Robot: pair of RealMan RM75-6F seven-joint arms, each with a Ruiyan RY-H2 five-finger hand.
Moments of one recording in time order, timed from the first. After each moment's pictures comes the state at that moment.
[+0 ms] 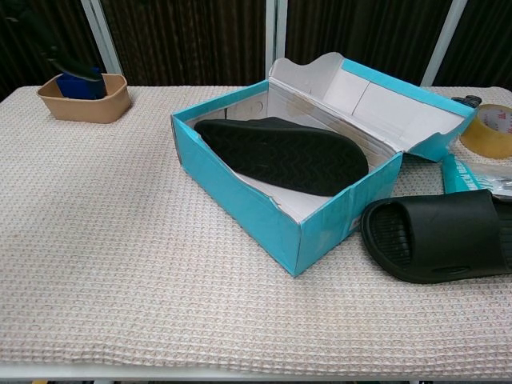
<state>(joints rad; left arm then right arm) -0.73 -1.18 -0.26 -1.57 1.51 0.88 -0.13 0.50 -1.14 0.07 -1.37 -1.61 1.35 0.11</state>
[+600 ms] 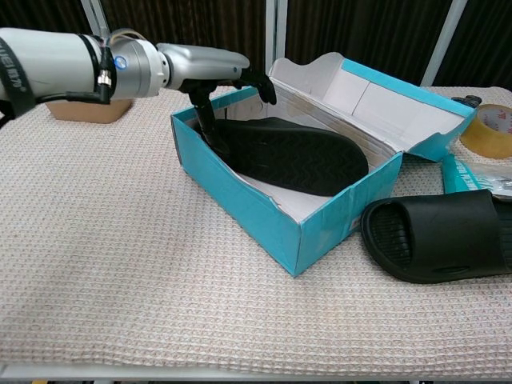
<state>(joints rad) -1.07 -1.61 -0.27 -1.20 1.24 0.54 0.09 0.45 -1.10 0.07 -1.42 -1.62 1.37 0.08</state>
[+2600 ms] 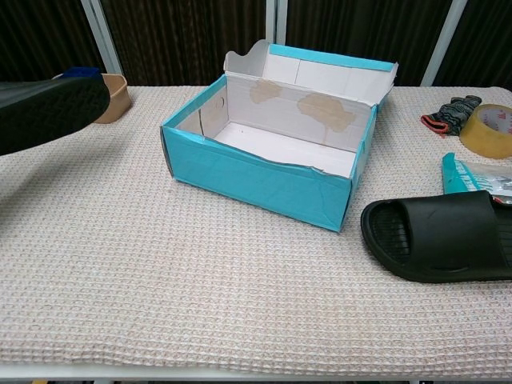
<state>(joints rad) -0.41 -1.58 -0.13 -1.19 1.20 1.33 -0.04 0.41 -1.12 0.08 -1.38 -1.65 1.43 0.16</state>
